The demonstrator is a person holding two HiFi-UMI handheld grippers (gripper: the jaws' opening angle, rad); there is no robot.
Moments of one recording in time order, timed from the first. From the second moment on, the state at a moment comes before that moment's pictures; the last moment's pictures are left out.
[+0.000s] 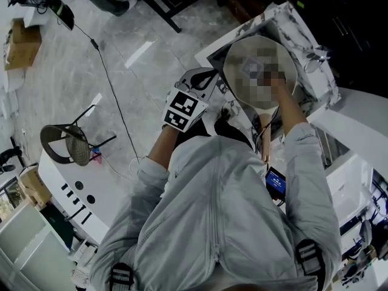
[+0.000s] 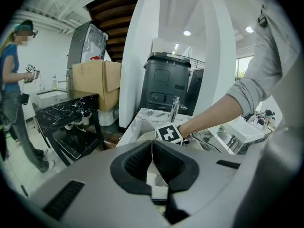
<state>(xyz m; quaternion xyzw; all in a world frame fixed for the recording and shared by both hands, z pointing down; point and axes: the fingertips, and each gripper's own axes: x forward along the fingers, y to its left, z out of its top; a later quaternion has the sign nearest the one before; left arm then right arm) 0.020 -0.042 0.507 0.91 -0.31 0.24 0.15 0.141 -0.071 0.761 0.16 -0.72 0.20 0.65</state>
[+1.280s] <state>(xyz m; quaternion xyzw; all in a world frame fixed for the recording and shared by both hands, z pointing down) 0.027 -0.028 0.504 0.91 -0.31 0.23 0.15 0.183 0.046 0.742 -0.04 -0.65 0.26 0.71</state>
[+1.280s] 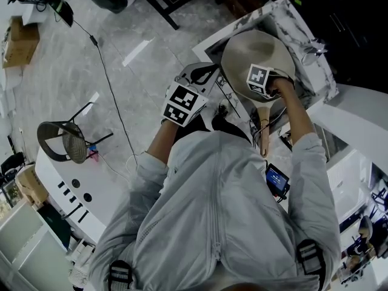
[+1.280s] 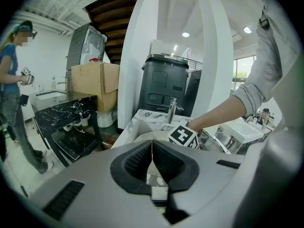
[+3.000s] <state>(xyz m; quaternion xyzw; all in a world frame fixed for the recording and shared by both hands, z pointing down) -0.012 -0.077 0.526 0.90 -0.31 0.24 0.19 0.119 -0.043 0.750 0.14 -0.73 0.36 0.57</state>
